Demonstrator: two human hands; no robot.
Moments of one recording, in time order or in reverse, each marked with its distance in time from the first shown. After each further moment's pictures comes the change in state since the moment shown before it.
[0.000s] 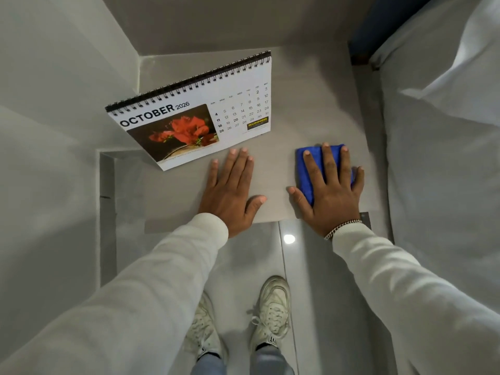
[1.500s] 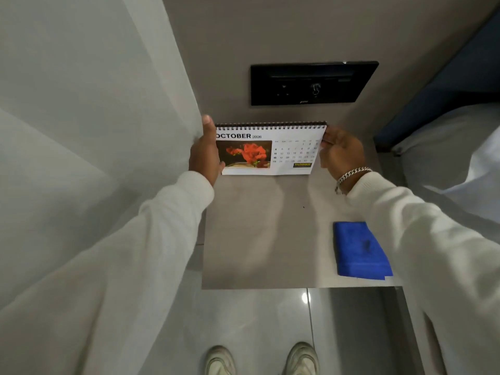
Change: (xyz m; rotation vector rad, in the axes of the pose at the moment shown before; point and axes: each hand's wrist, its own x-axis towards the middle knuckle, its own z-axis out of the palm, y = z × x) left_hand 0.071 -0.123 -0.202 -1.486 0.353 -0.670; right_hand 0.180 -0.110 -0.139 1.176 0.074 0.332
